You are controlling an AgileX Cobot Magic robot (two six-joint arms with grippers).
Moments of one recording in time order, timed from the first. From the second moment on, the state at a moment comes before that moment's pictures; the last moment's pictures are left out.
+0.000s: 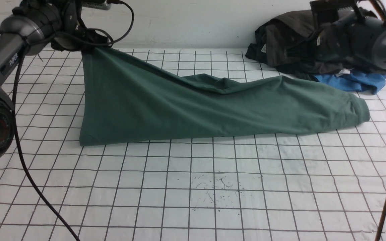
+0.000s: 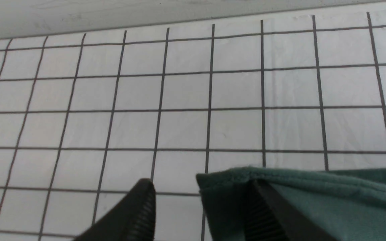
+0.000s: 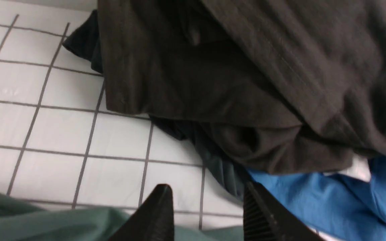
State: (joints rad) right arm 0.17 2.23 -1.97 -0.38 0.68 0.29; left arm -0.07 2.33 -2.25 0.23 0.80 -0.17
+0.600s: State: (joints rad) right arm 0.25 2.44 -1.99 0.67 0.68 -0.89; left arm -0.05 2.36 -2.26 0.21 0.85 -0.03
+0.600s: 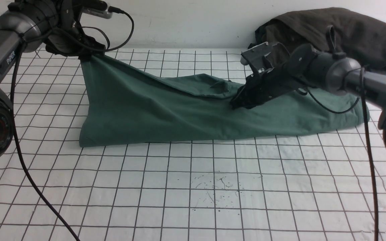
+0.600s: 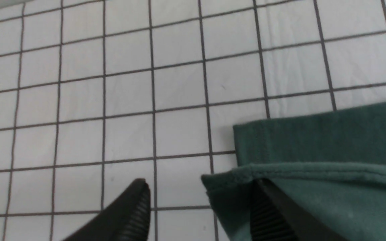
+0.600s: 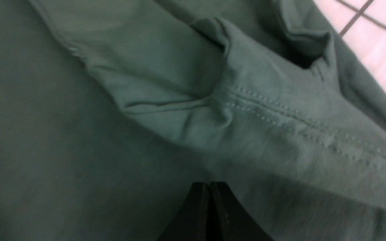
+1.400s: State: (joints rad) right arm 0.09 2.28 -1.99 0.93 0.76 -0.88; left arm -0.05 2.35 -2.30 -0.10 1.23 0.21
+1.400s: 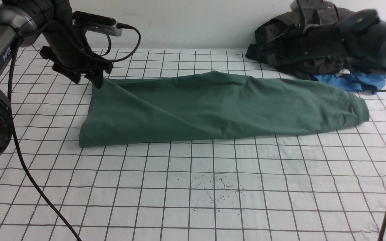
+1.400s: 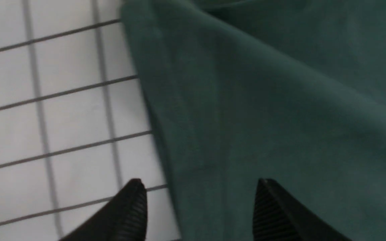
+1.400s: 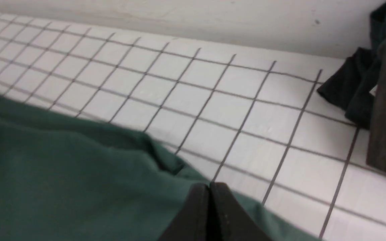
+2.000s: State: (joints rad) right arm -0.01 2.35 -1.96 -0.35 0.95 0.12; left arm -0.02 2.31 -1.96 0.09 1.21 0.17
